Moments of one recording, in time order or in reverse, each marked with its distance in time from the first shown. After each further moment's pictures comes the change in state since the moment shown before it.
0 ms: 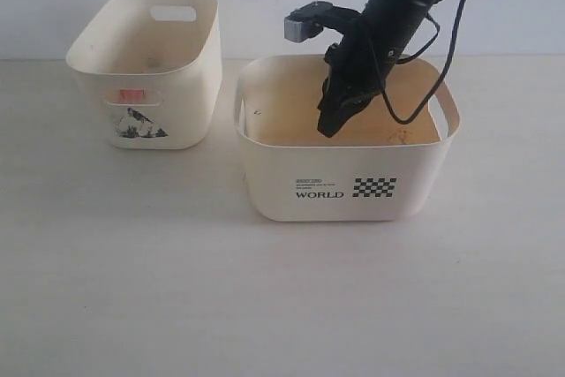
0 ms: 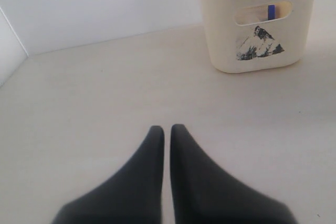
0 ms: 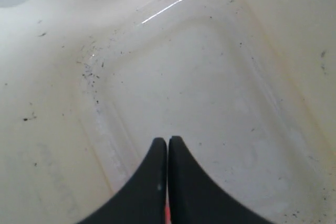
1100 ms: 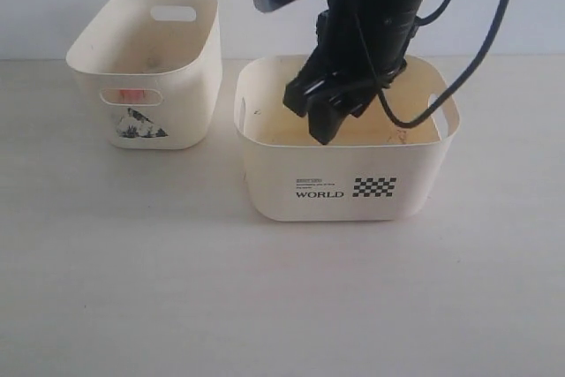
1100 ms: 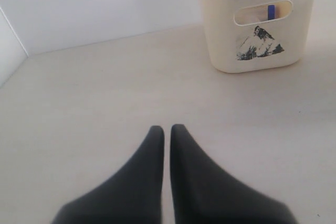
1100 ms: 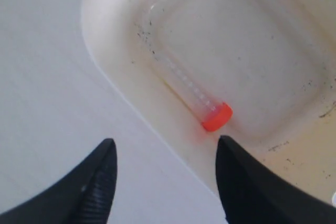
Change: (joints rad) left arm 0.000 0.000 0.000 0.000 0.000 0.000; right arm 0.234 -0.395 0.261 -0.331 0.000 0.575
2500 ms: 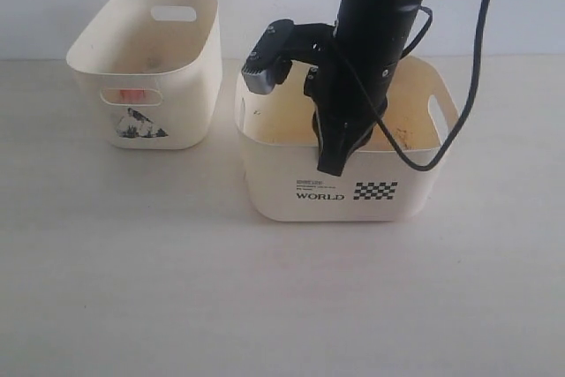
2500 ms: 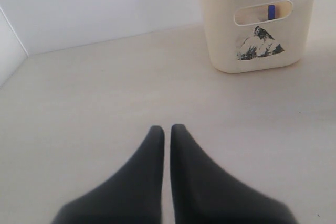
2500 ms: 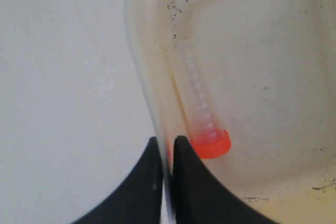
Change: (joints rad) left arm 0.000 0.000 0.000 0.000 0.000 0.000; right arm 0.002 0.083 0.066 0.028 -0.059 -0.470
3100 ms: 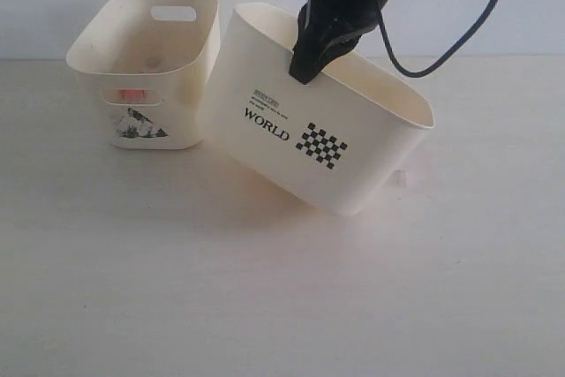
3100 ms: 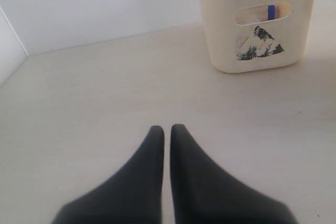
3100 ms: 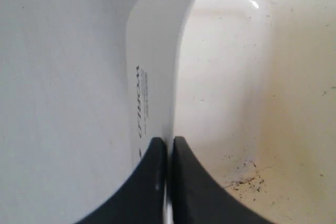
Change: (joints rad) left arm 0.000 0.000 0.000 0.000 0.000 0.000; right arm -0.115 -0.002 -0.238 0.265 0.061 -0.023
